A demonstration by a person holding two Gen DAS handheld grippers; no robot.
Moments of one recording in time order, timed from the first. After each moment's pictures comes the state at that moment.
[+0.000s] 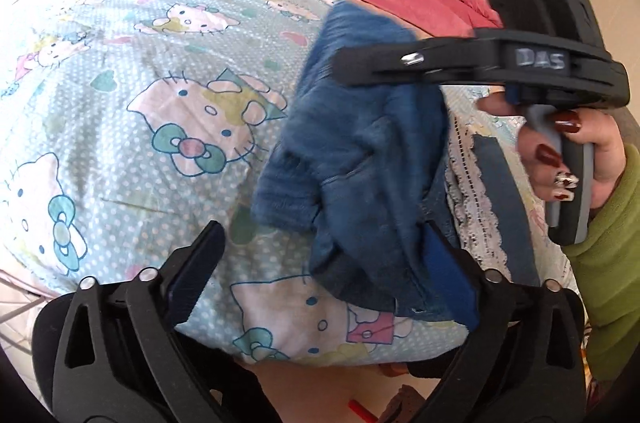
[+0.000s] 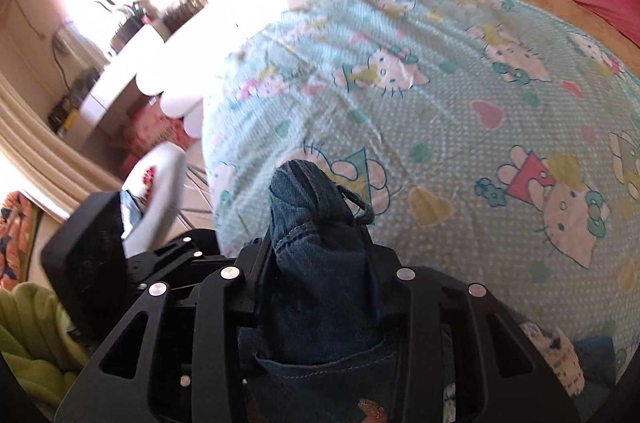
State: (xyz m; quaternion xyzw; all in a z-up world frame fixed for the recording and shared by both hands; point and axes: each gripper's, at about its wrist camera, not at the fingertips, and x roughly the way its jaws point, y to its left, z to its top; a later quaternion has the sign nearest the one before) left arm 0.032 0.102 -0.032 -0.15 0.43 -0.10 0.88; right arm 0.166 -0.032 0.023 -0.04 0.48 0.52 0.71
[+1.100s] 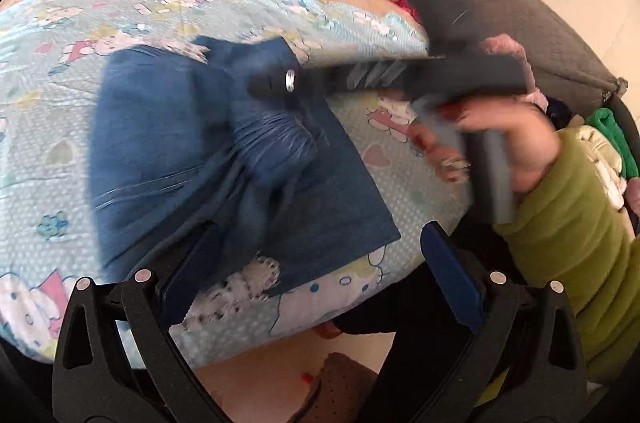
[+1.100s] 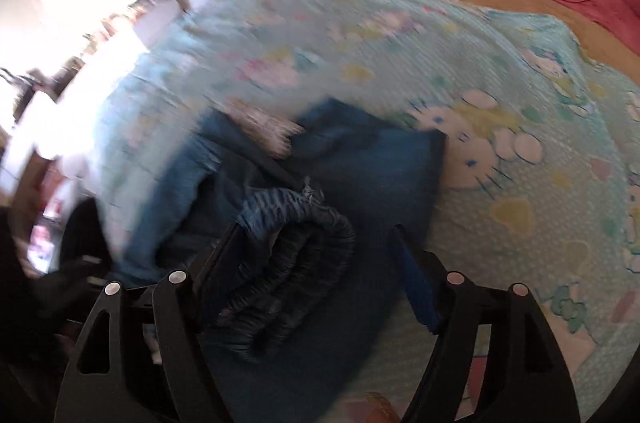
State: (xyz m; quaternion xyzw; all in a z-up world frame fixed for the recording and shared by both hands) left arm -0.002 -0.092 -0.018 -0.06 0.45 -0.32 0.83; right arm 0.125 -0.253 -0.033 -0.01 0.49 0.27 0.83
